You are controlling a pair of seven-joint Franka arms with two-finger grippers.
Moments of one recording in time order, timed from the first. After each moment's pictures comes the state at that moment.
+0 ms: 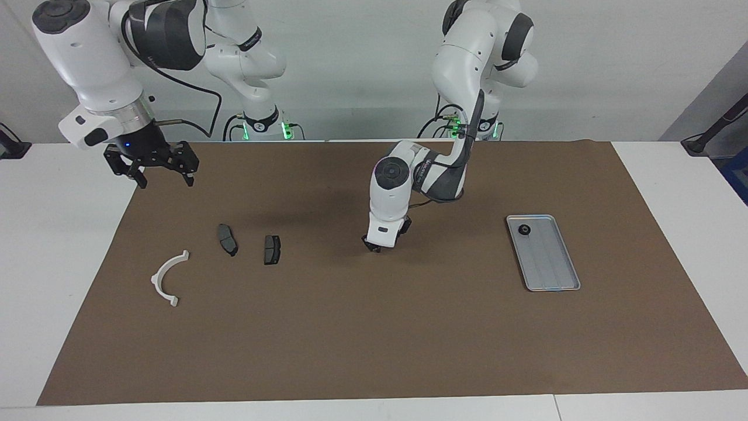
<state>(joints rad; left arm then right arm) -0.70 0.57 0.02 -1.59 -0.07 2.10 -1.08 -0.03 0.01 -0.03 -1.68 -0.02 1.73 -0.11</state>
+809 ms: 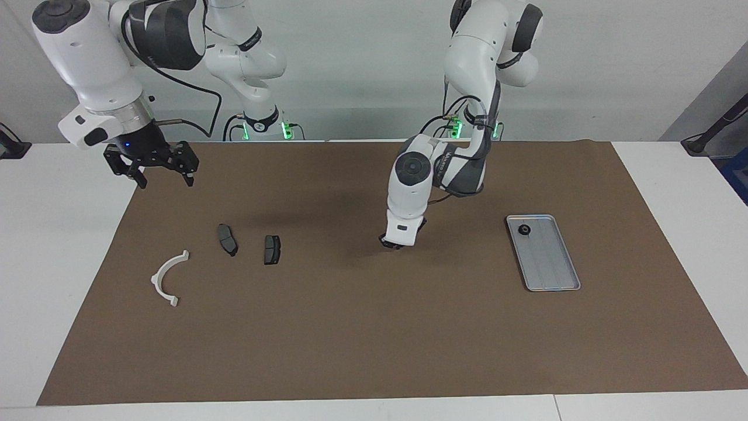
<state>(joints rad) -0.61 0.47 0.04 -1.64 -0.07 2.02 -0.99 -0.03 0.01 -0.03 -1.68 -0.02 1.73 -0.11</state>
